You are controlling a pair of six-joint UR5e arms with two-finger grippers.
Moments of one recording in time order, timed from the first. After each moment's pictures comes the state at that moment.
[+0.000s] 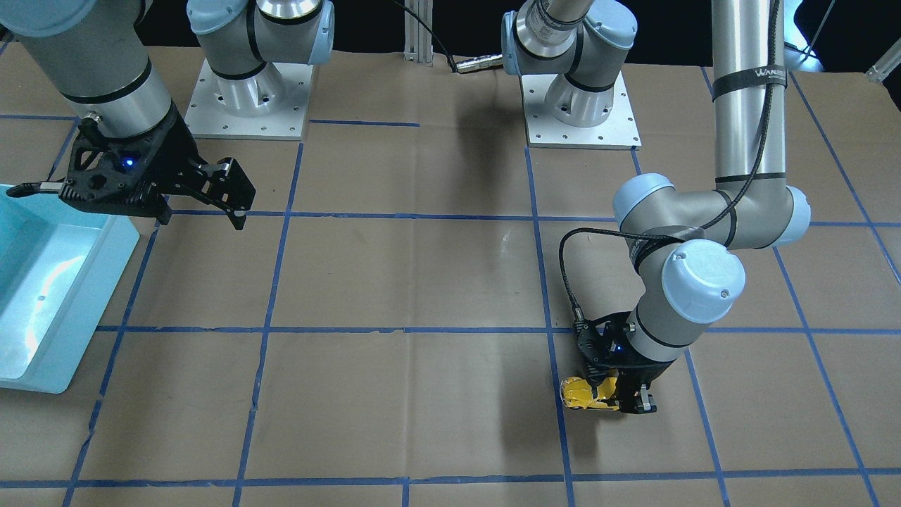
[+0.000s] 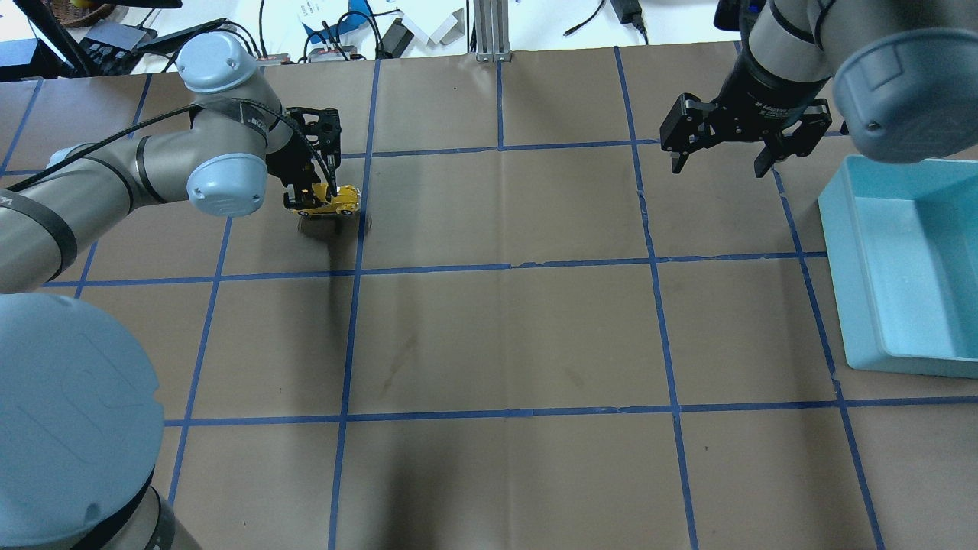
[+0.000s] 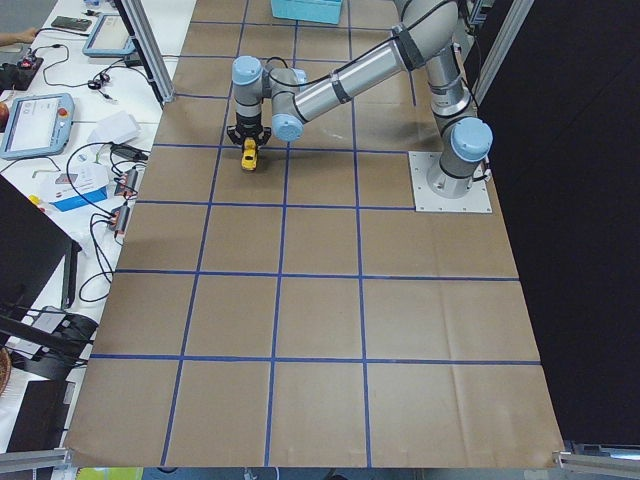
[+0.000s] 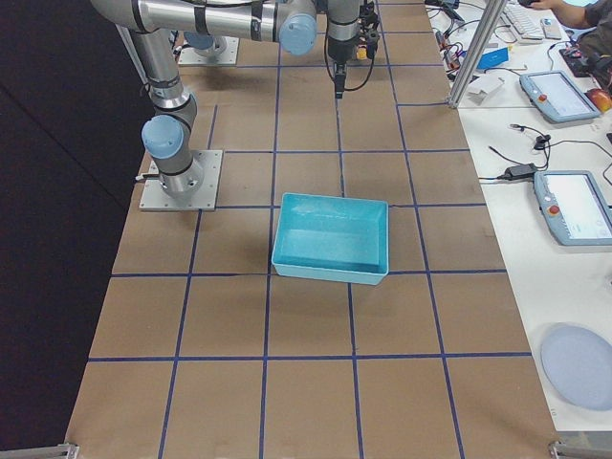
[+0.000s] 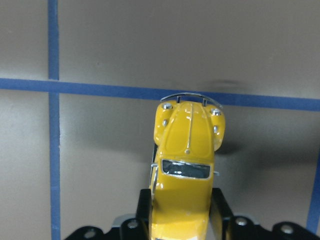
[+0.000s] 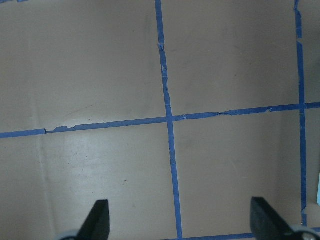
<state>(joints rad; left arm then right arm) -1.48 -2.09 -1.65 -0.86 1.56 1.56 1.53 -1.53 1.63 -1.72 -1.54 0.05</state>
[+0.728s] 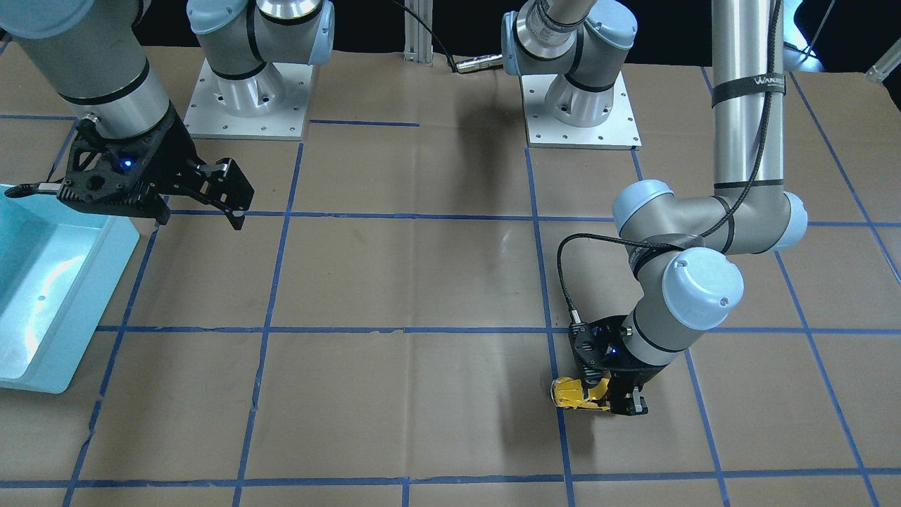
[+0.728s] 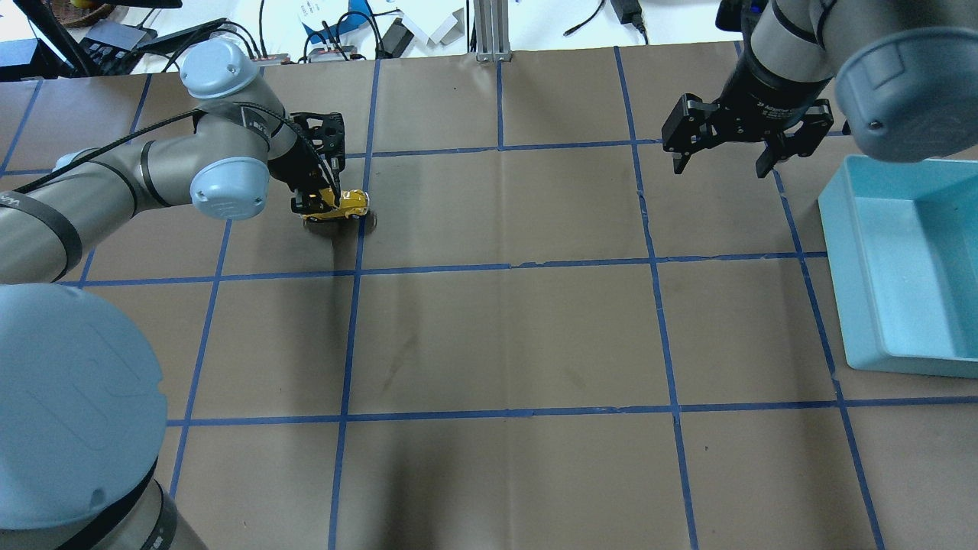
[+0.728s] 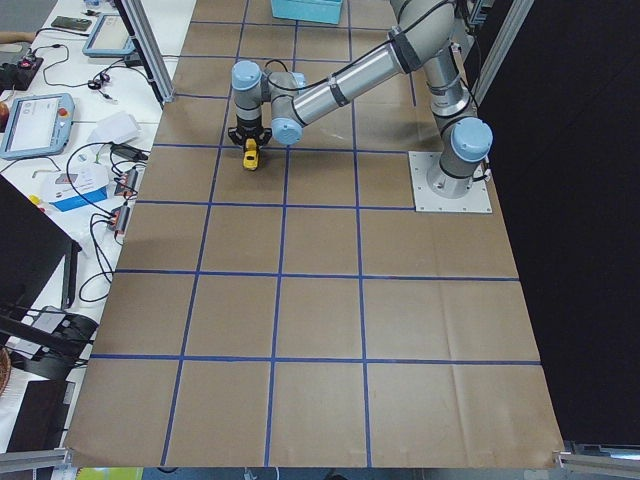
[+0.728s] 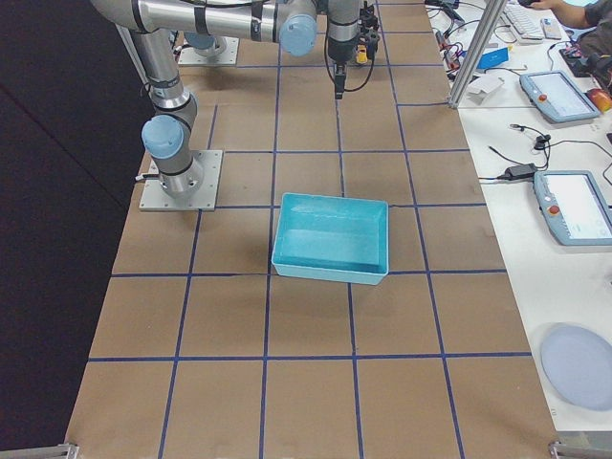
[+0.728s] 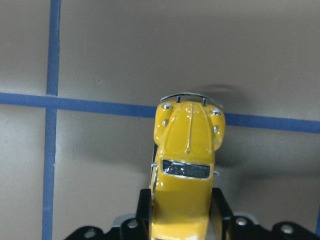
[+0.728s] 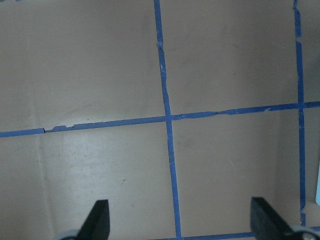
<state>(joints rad) -1.47 -2.10 -1.66 -0.86 1.52 1.57 1.53 -1.53 1.63 -1.72 -1.54 0.05</state>
